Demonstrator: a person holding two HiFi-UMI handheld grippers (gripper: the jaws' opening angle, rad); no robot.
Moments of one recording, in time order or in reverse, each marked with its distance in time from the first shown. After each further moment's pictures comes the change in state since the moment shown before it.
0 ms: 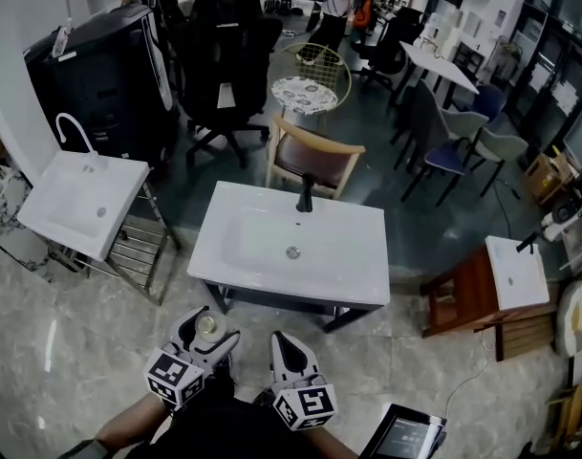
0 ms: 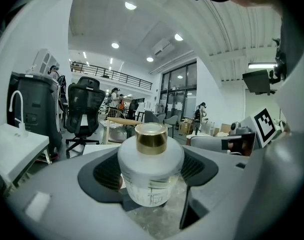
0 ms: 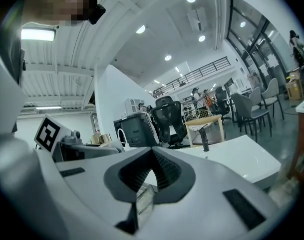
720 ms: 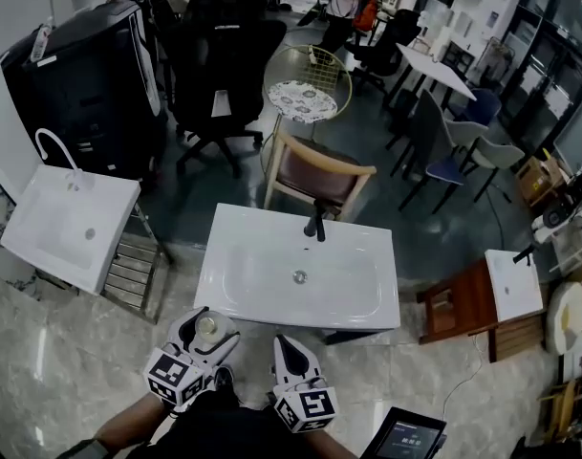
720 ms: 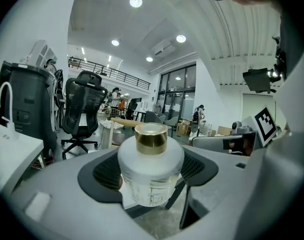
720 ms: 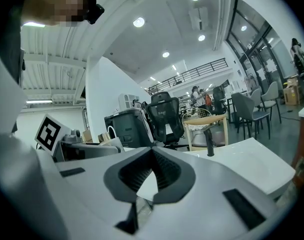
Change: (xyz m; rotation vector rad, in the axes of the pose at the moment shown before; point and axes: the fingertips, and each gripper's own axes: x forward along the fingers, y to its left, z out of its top) left arm 0.052 0.118 0.019 -0.031 0.027 -0.076; right arm 0.124 -0.006 0.009 -0.017 0.035 -0.083
